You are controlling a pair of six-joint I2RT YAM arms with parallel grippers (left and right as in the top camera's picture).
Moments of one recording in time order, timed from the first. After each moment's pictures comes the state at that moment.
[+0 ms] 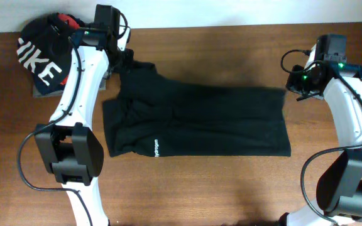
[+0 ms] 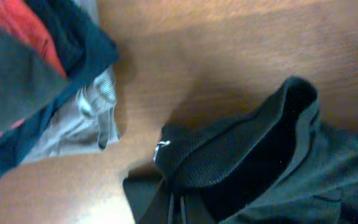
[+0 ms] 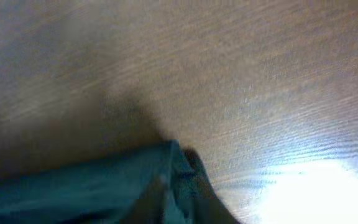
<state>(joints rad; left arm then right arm) -0.12 2.14 2.07 -1.11 -0.07 0.05 -0.20 1.77 1.49 -0.83 -0.05 0.19</state>
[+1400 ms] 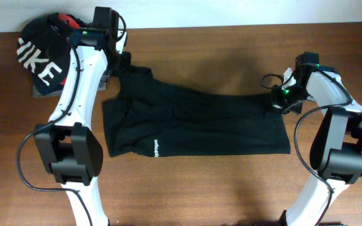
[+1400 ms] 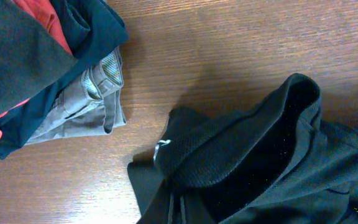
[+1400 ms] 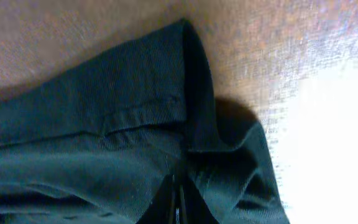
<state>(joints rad) -0.12 2.14 2.07 -1.16 -0.09 0.03 -0.20 2.08 1.50 -0.92 -0.28 0.13</state>
